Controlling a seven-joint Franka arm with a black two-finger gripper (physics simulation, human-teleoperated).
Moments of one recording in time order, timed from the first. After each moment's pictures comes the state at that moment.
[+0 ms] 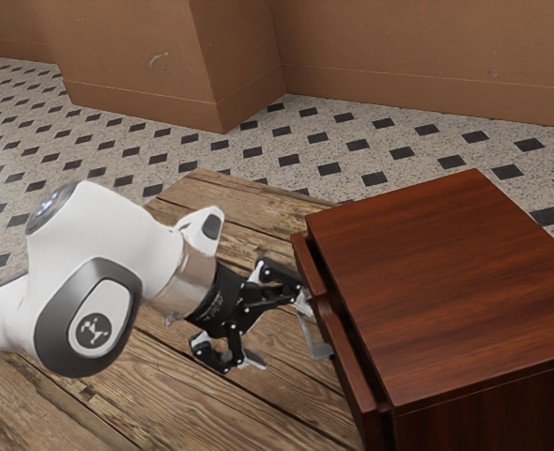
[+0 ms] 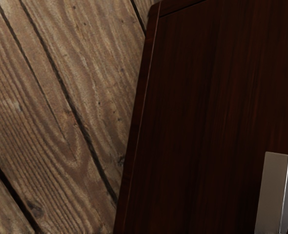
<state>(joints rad) 2.74 0.41 -2.90 -2.42 -0.25 2.56 -1.05</state>
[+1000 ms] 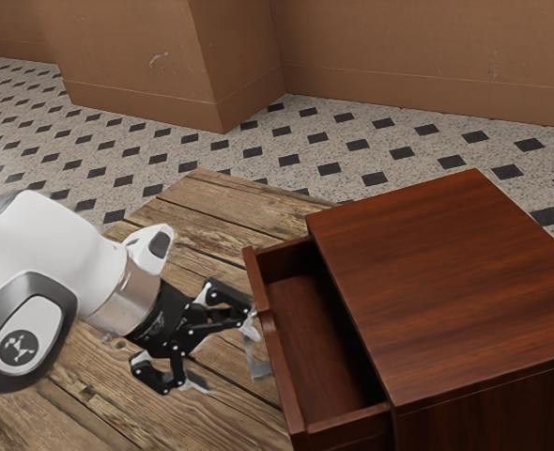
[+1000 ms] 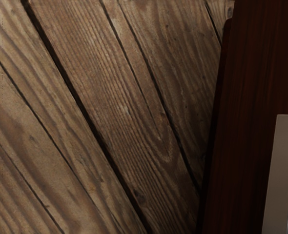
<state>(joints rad) 2.81 0.61 -2.90 -2.54 -0.13 2.40 -1.08</state>
